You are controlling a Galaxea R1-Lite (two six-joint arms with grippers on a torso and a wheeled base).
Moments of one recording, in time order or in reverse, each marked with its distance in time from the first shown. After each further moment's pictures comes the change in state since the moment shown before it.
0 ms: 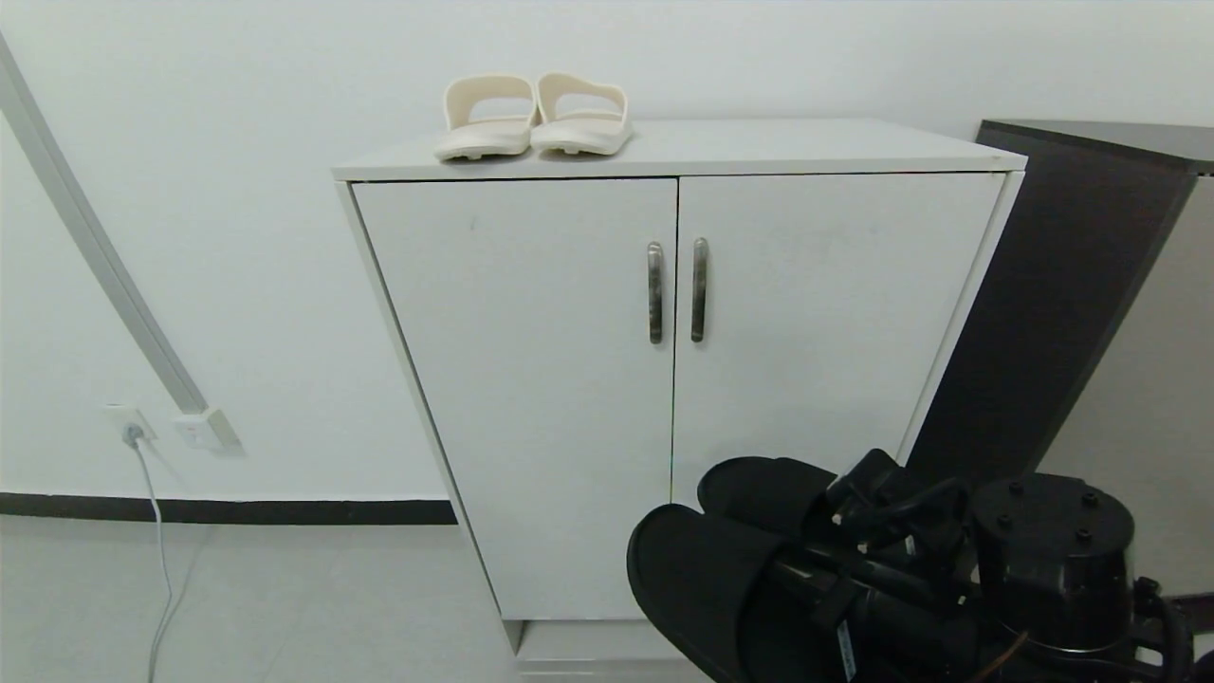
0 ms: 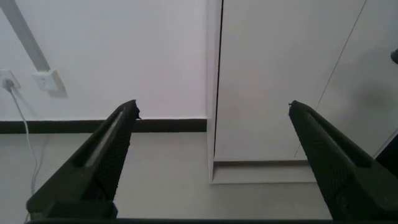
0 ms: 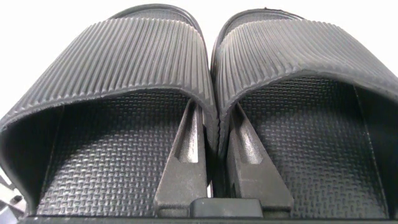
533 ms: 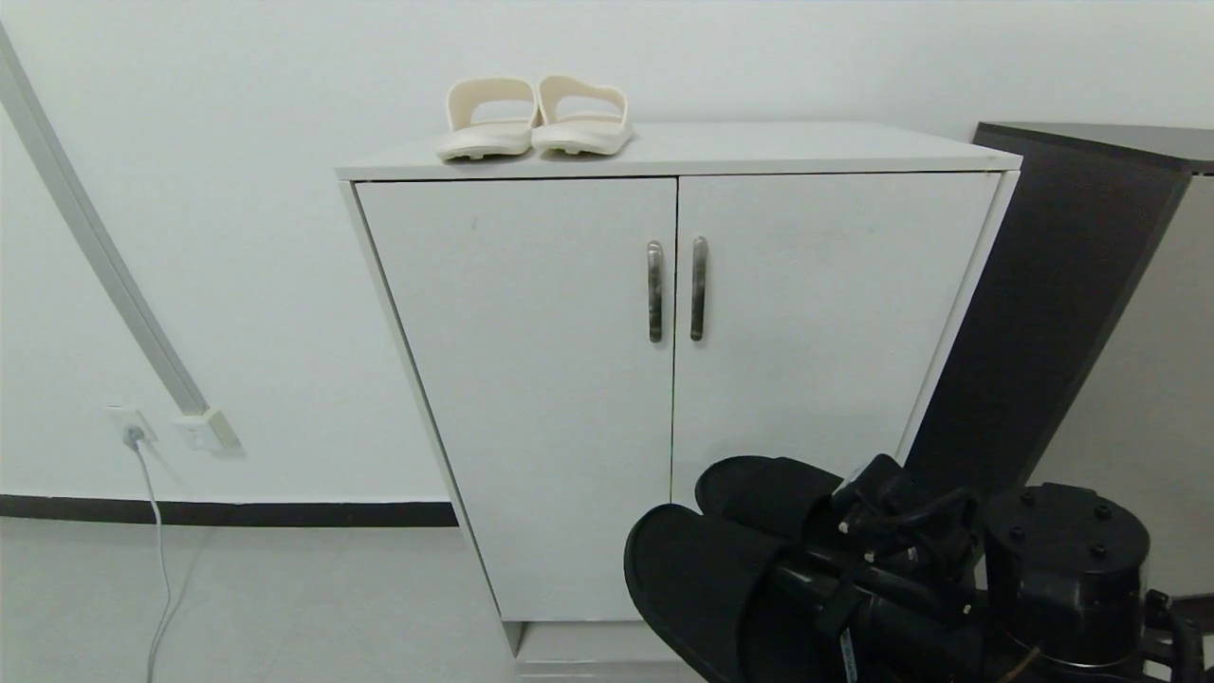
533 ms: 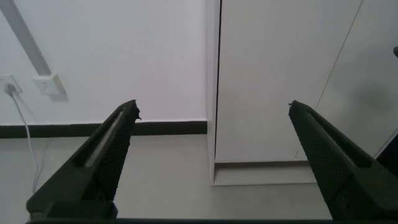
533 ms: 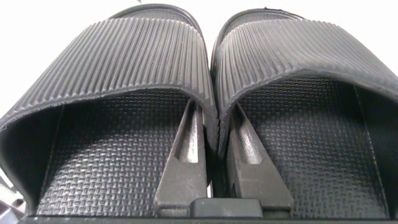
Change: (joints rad) left arm 0.000 0.001 -0.004 0.000 -0.003 0.034; right arm 0.001 0.001 0.030 -0.051 -0.002 0.000
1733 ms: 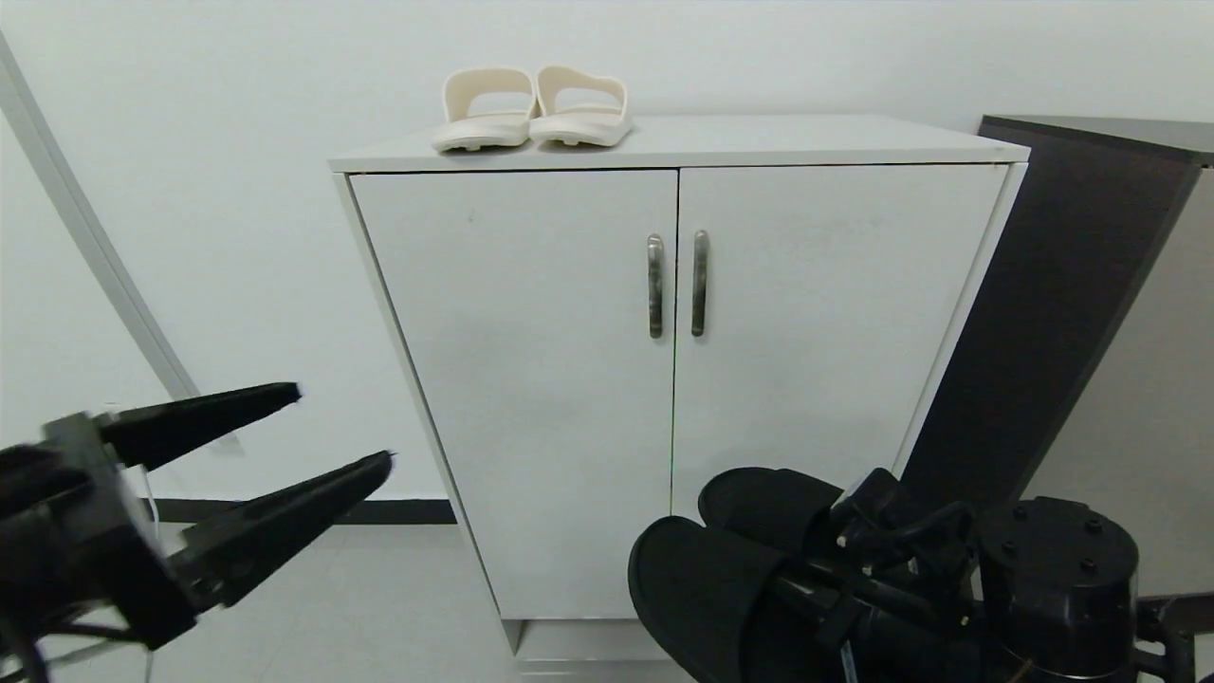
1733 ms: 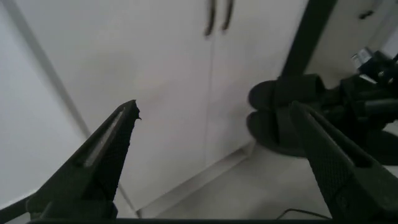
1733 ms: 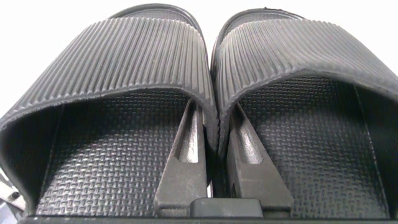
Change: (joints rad) left arm -0.346 1.036 -0.543 -0.376 -0.314 -0.040; right arm 0.013 0.028 0.031 -0.034 0.003 0.002
